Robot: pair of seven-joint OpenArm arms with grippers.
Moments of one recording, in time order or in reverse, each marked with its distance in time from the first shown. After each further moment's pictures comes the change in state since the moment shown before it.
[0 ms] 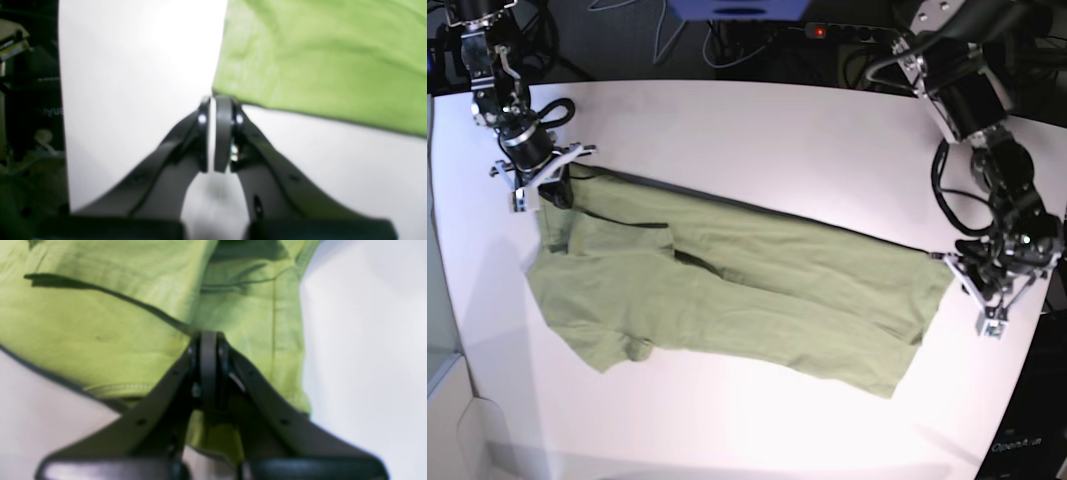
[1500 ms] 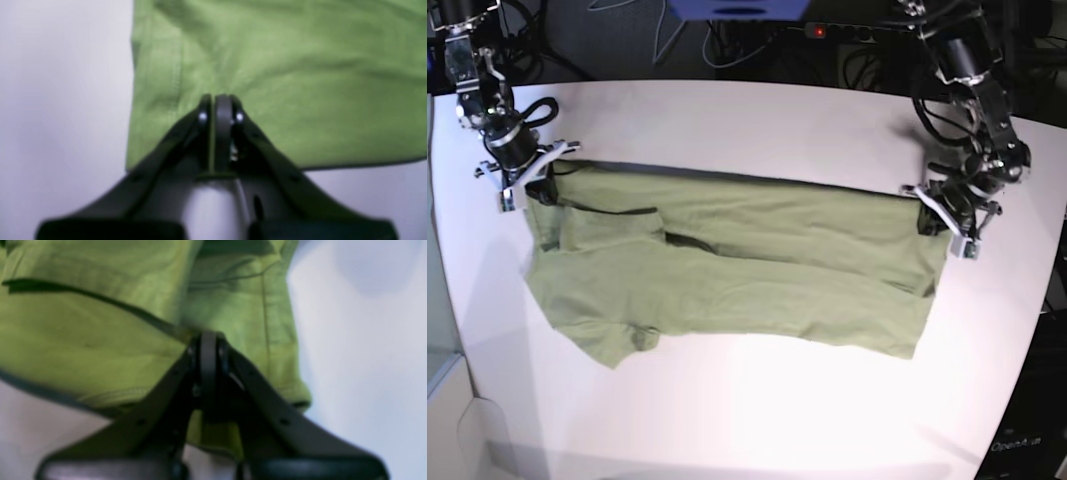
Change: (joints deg) left arm 16.6 -0.5 -0.3 -14.5 -5.2 -2.0 -27.4; right arm -0.9 4.1 -0.2 -0.2 -0.1 0.2 -0.5
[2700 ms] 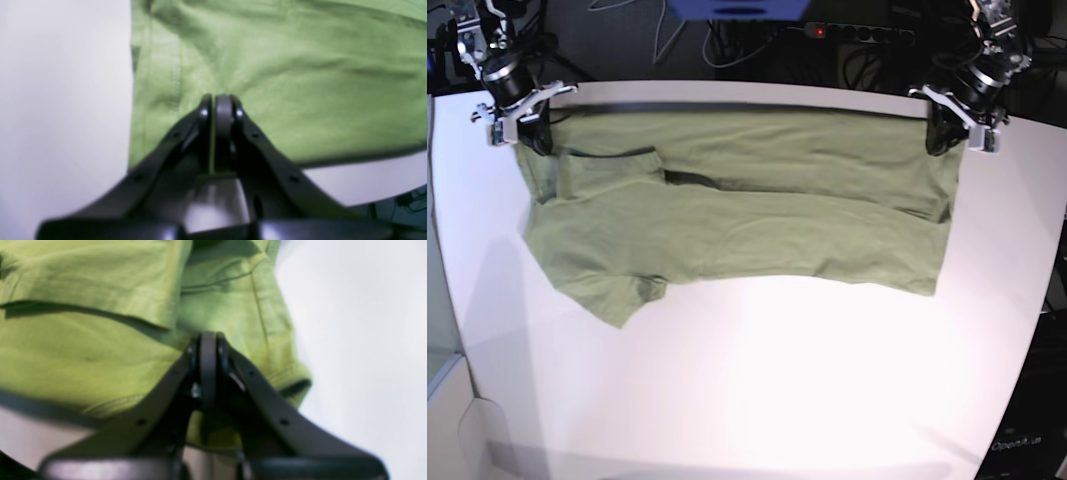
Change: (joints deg) left arm 23.0 0.8 -5.9 6.1 -1.6 -4.6 -24.5; right arm -14.7 0.6 0.4 0.7 0.2 -0.4 18.0
